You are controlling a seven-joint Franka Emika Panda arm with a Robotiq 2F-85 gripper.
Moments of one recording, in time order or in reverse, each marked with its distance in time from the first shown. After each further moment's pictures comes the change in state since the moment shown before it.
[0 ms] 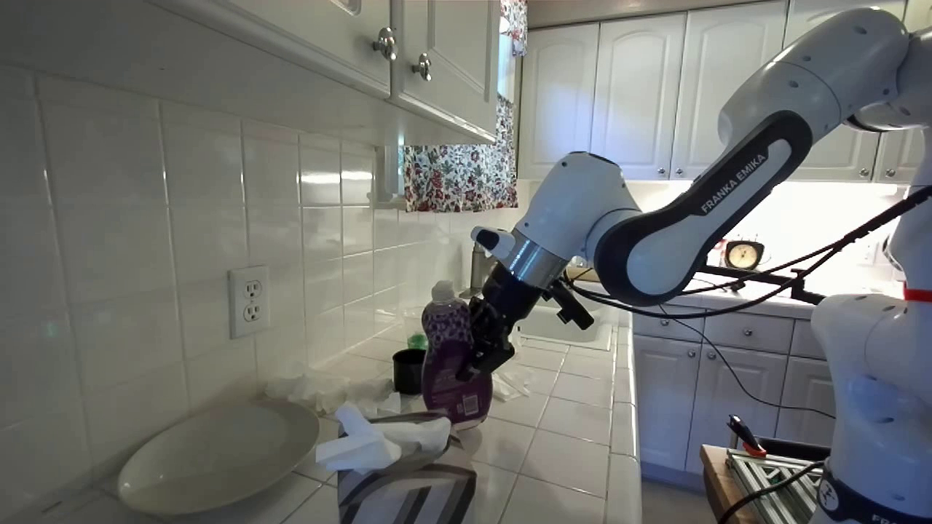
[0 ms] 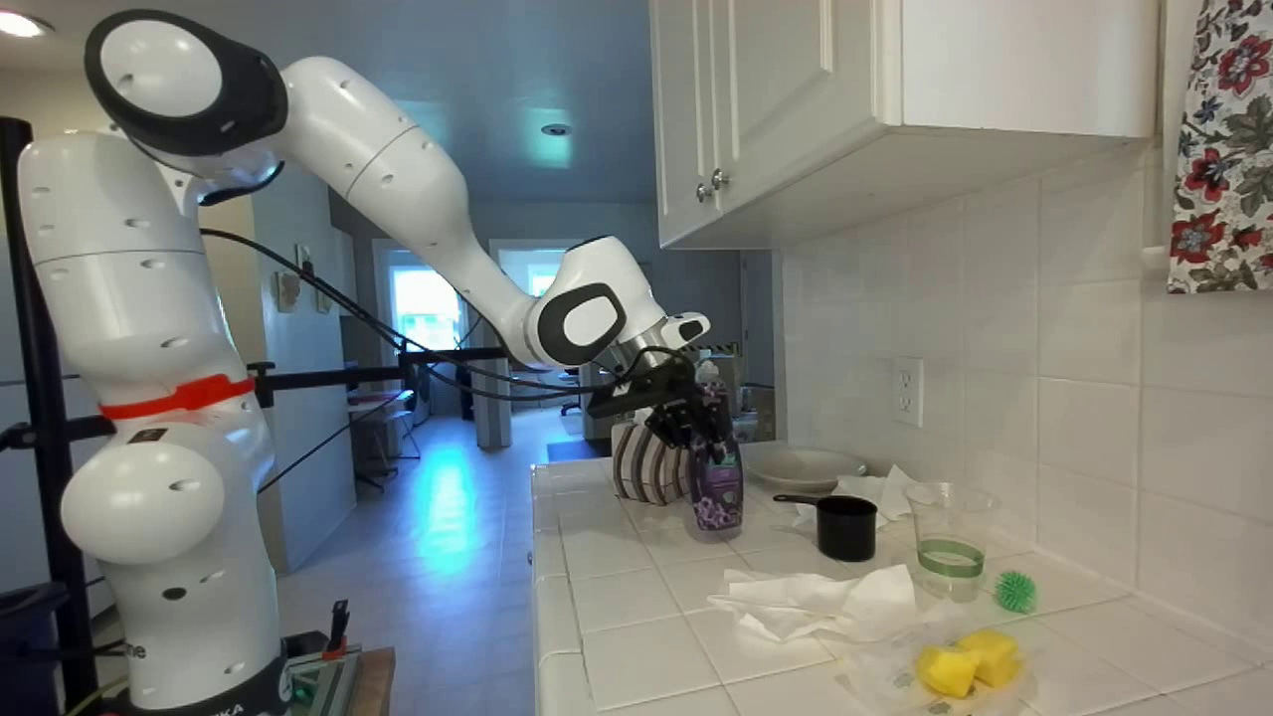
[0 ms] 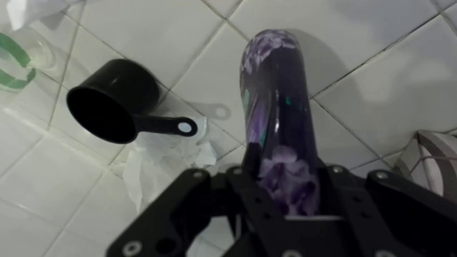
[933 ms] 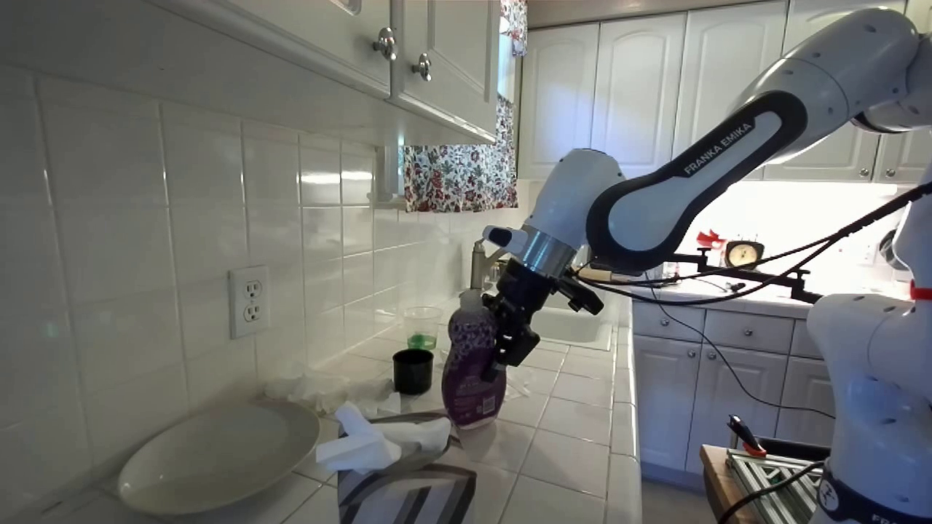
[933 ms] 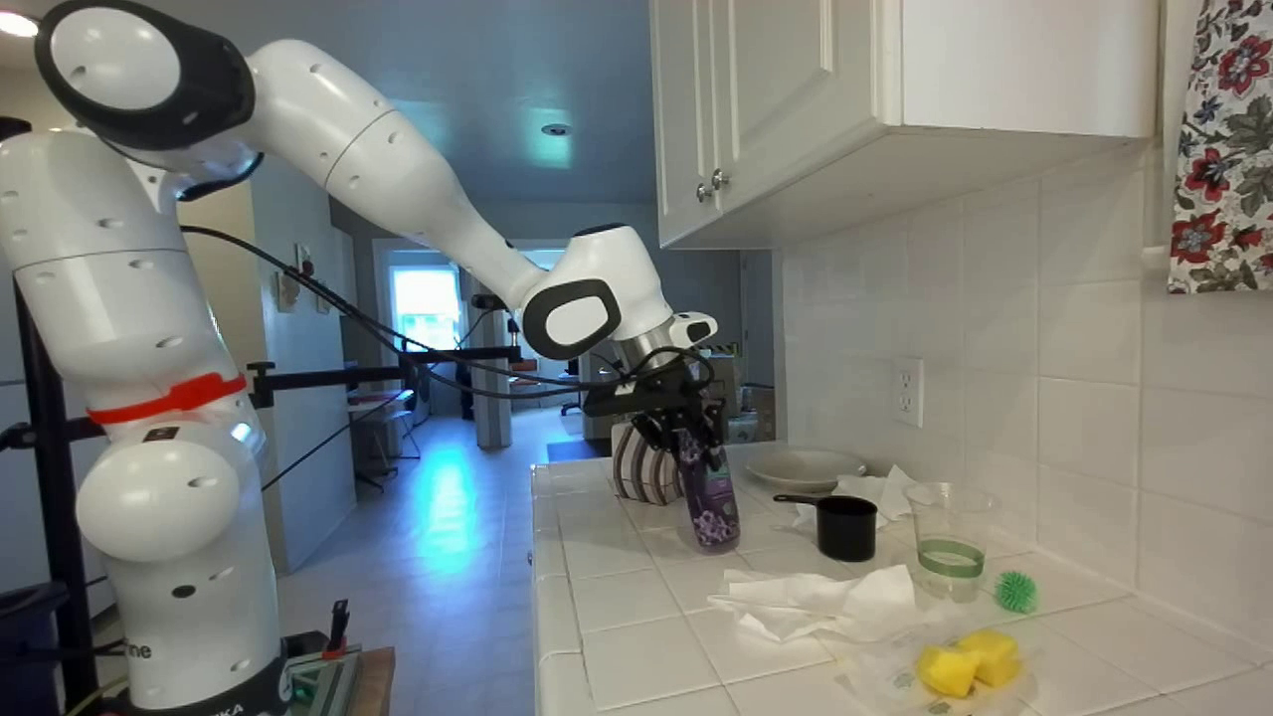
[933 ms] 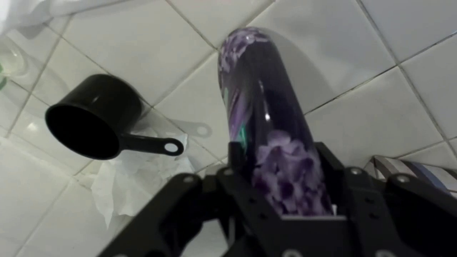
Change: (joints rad) arm 0.077 -0.059 -0.117 -0.018 0.281 -0.123 -0.395
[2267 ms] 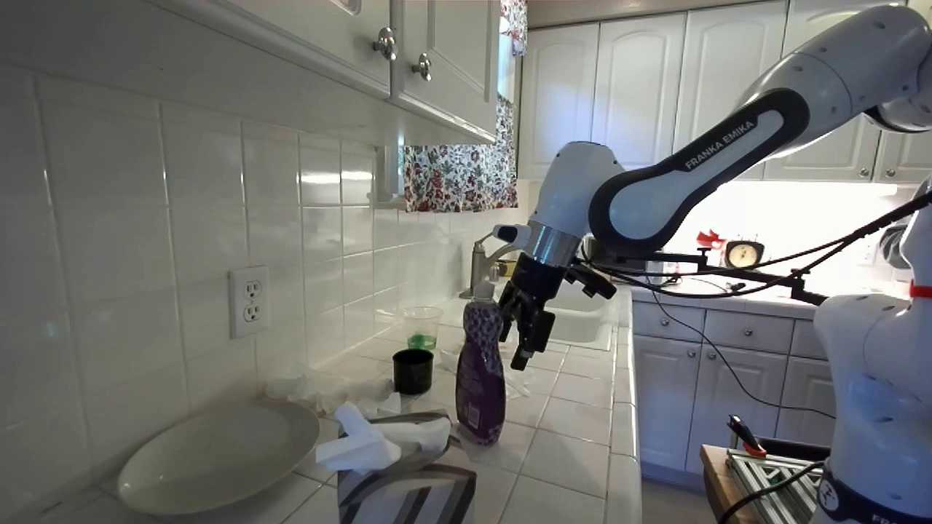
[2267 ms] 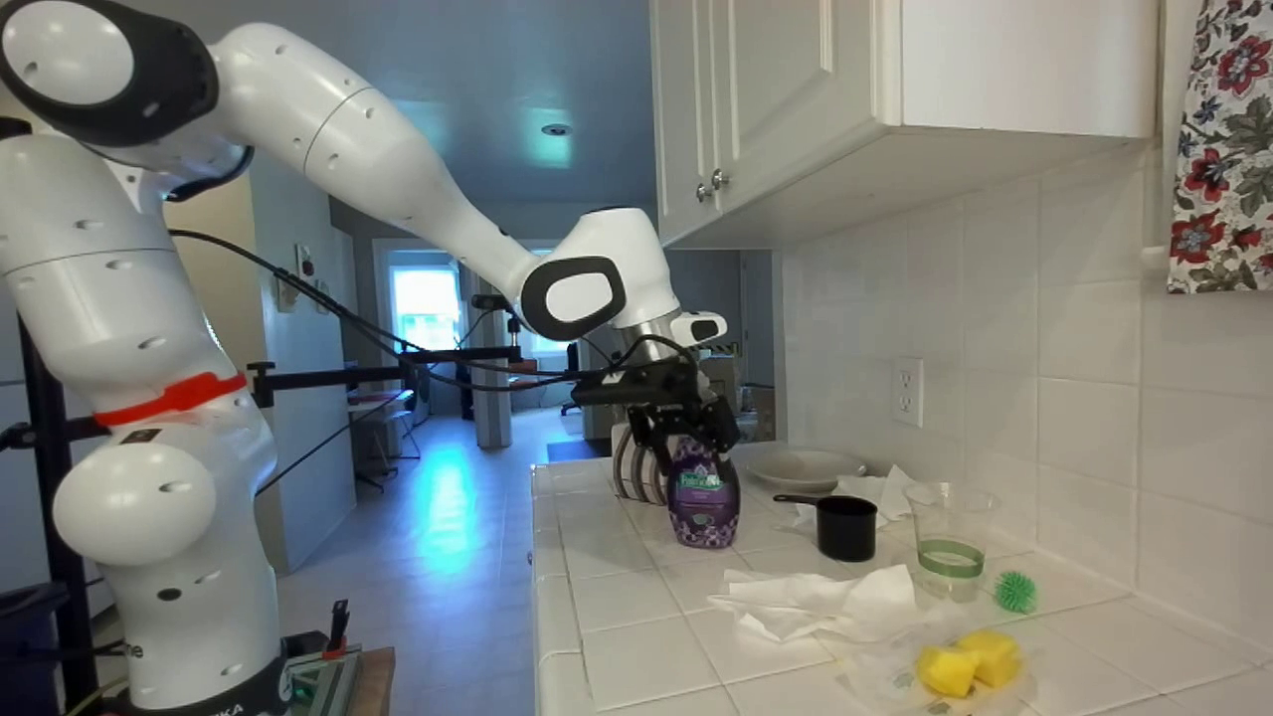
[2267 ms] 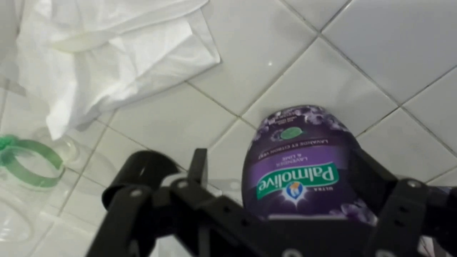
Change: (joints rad) arm -0.127 -0.044 0.033 0.012 -0.128 -0.177 0.202
